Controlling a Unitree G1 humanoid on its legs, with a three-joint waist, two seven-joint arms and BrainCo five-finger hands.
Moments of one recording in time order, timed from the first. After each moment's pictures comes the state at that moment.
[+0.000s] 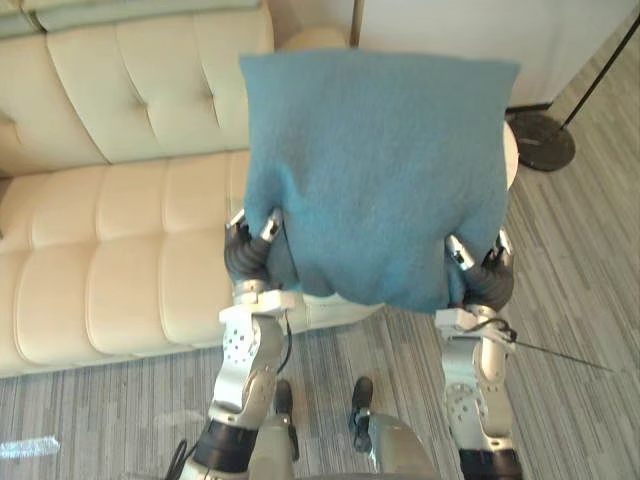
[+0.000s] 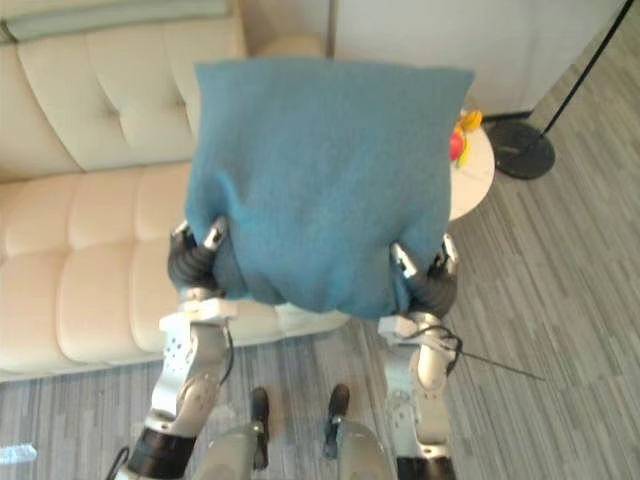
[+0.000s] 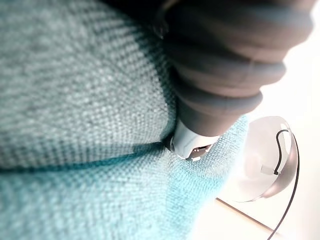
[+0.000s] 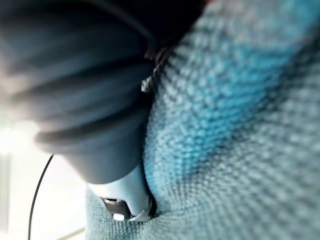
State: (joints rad) left arm 0.03 0.02 -0.24 -0.22 -0.46 -0.26 0.30; right arm 0.13 0.00 0.04 -0.29 0.40 -0.25 -0.22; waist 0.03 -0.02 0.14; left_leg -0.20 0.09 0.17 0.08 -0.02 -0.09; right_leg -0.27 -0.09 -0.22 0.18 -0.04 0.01
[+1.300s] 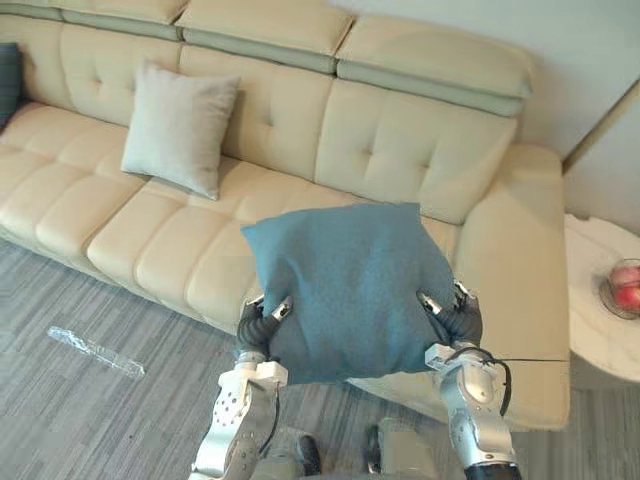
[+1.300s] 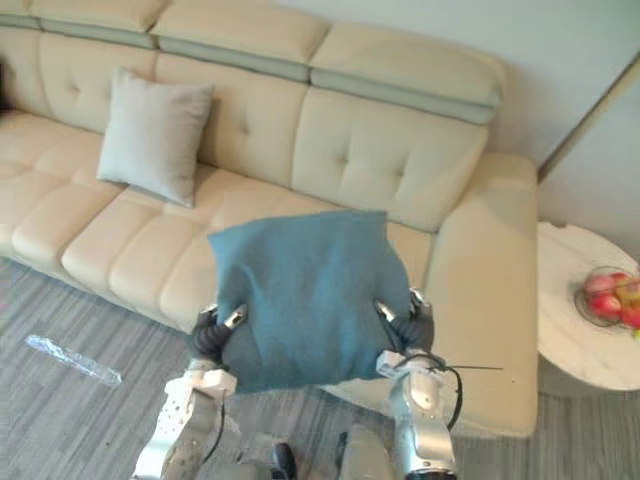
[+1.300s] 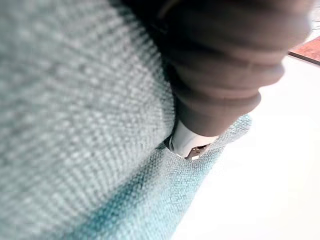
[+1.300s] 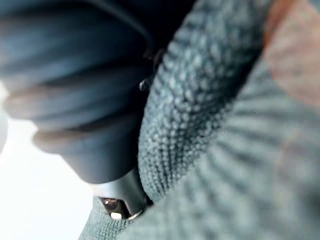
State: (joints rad) left arm 0.16 0.13 -0.30 -0.06 -0.52 -0.21 0.18; right arm 0.09 -0.06 -0.03 0.03 0.27 -0.16 -0.18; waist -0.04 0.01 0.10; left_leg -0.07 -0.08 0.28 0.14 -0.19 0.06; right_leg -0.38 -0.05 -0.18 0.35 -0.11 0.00
